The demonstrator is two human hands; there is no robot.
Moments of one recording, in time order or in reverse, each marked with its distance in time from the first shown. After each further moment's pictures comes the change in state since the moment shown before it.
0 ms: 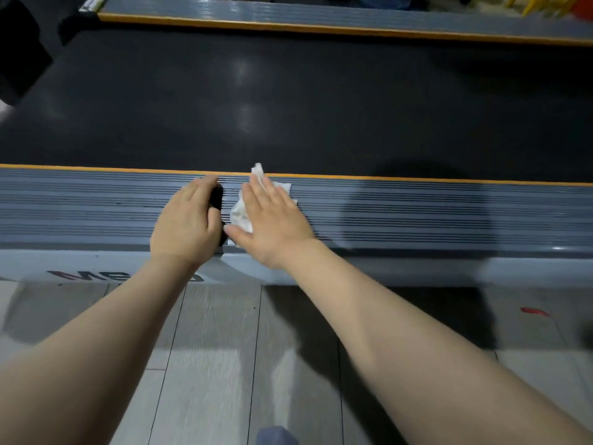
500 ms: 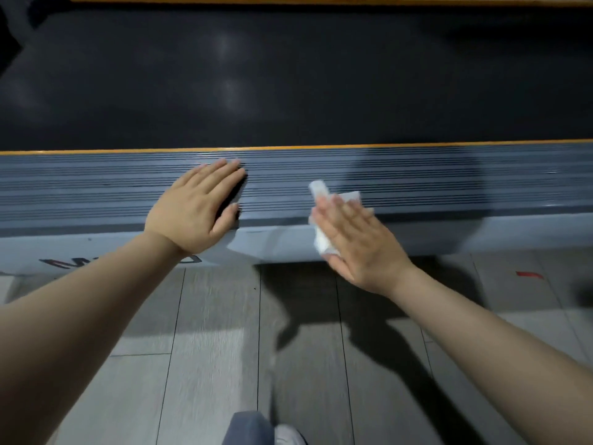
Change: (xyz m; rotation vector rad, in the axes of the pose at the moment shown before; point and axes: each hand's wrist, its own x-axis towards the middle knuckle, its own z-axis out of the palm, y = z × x) left_hand -0.003 -0.018 0.007 0.285 -0.181 0.497; right_hand -0.124 0.110 0.042 -0.338 0.385 -0.272
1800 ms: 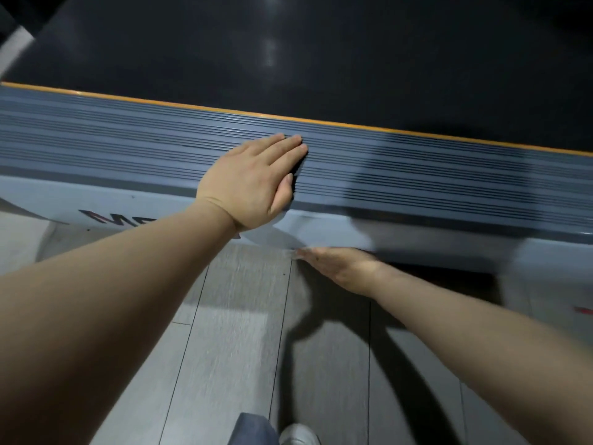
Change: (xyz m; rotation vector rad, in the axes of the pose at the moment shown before) left_hand 0.002 -0.002 0.005 0.024 0.029 -0.031; right_hand 0.035 -0.066 0.118 -1.009 -0.304 -1.119
